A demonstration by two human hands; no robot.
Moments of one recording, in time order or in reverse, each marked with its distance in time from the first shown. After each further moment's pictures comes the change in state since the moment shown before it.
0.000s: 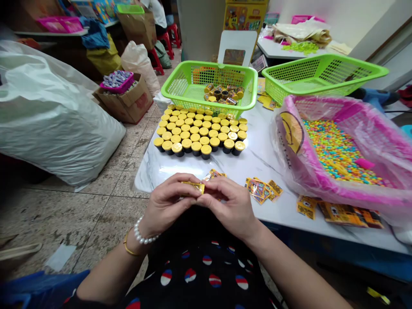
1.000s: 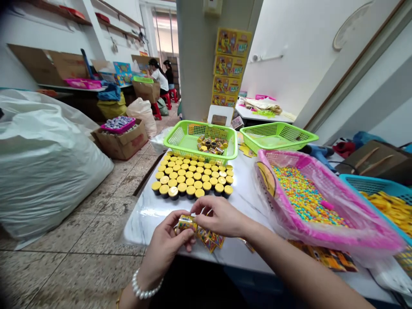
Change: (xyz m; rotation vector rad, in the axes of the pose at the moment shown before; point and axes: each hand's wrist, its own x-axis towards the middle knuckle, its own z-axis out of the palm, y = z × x) left_hand 0.013 -0.019 0.007 -0.389 0.145 -0.325; right_hand 0.079 -0.020 -0.015 -0.058 -0.453 0.246
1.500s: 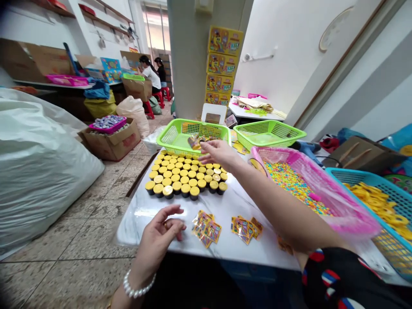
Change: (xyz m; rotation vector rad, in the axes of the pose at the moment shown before) left_hand 0.002 -0.003 -0.011 0.132 0.140 0.096; right_hand 0.088 -0.029 -0.078 0.256 0.377 0.027
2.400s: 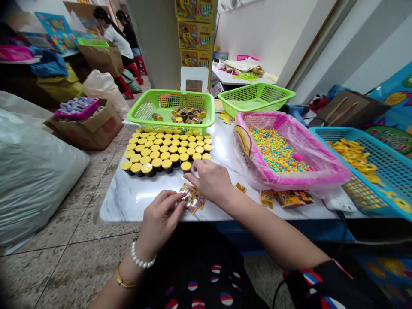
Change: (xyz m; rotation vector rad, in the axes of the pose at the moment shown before) left_hand -0.006 -0.023 0.022 0.915 -0.162 0.616; right_hand -0.117 0.075 0.009 -1.174 0.153 -0.200
